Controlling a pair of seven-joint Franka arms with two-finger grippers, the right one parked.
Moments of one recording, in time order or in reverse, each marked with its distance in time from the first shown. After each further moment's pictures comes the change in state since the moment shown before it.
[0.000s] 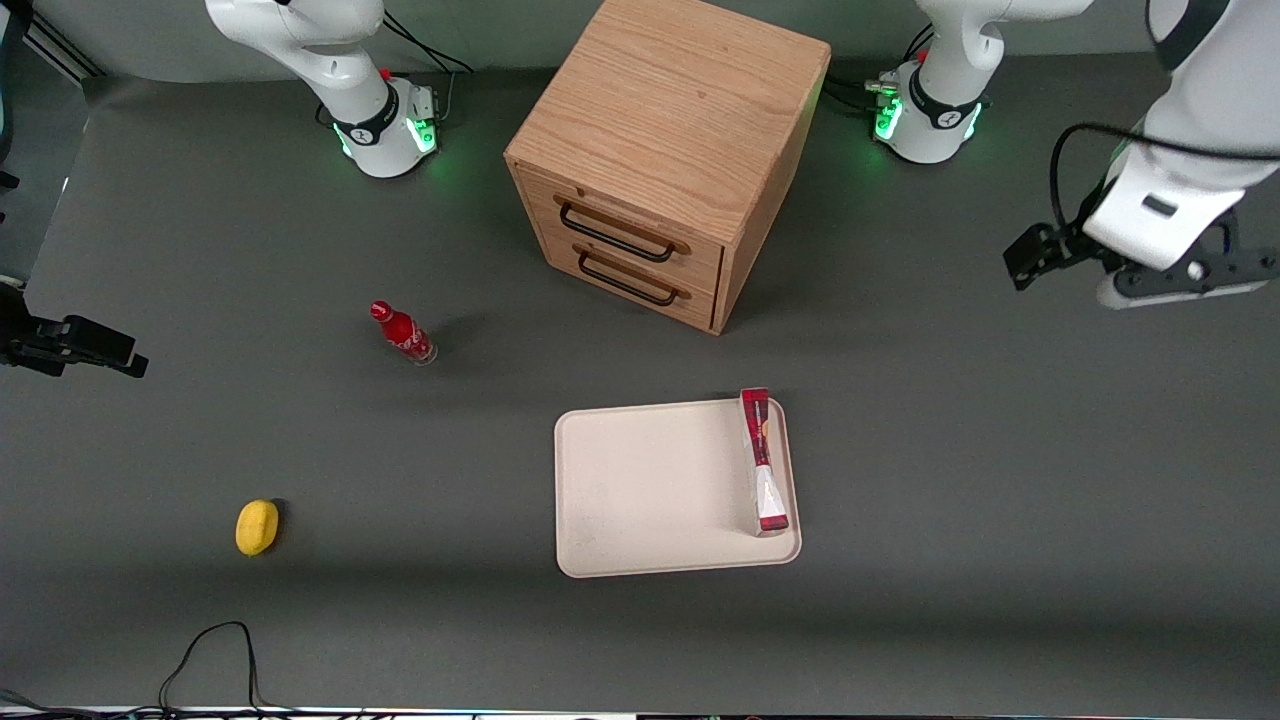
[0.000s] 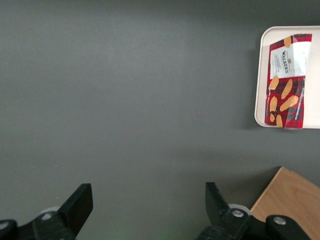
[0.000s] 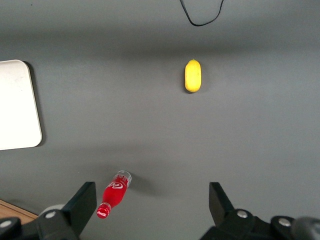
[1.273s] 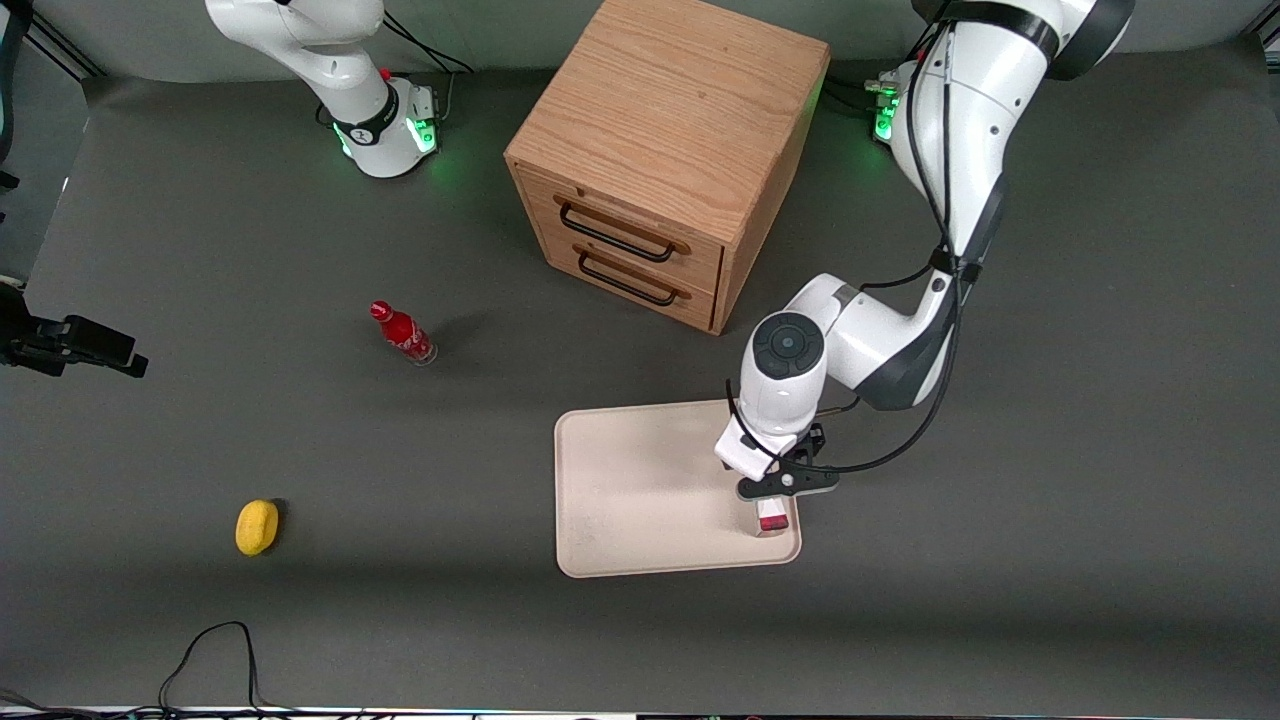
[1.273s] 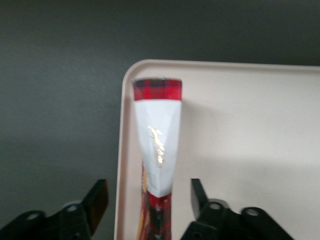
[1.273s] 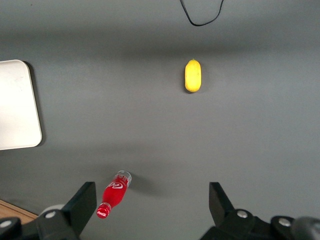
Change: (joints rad) arm -0.304 0.819 -0.063 0.329 0.223 0.577 -0.561
